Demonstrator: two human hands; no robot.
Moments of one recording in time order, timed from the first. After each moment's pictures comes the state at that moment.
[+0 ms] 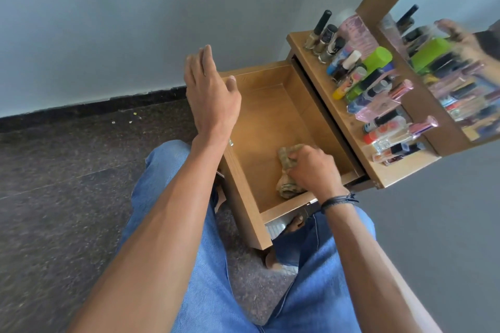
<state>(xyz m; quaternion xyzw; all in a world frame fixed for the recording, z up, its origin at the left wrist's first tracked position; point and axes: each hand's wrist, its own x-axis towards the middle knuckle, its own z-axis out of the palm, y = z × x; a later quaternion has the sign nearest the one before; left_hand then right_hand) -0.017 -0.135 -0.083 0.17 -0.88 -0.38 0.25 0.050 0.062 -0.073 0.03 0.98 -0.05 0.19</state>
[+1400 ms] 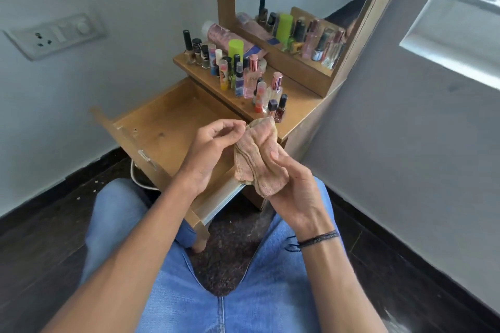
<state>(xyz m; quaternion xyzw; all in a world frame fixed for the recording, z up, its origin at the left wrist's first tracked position) 0.094 -0.009 -0.031 -0.06 -0.67 -0.72 -0.17 0.192 0.142 -0.034 0.08 0.36 -0.93 0.08</state>
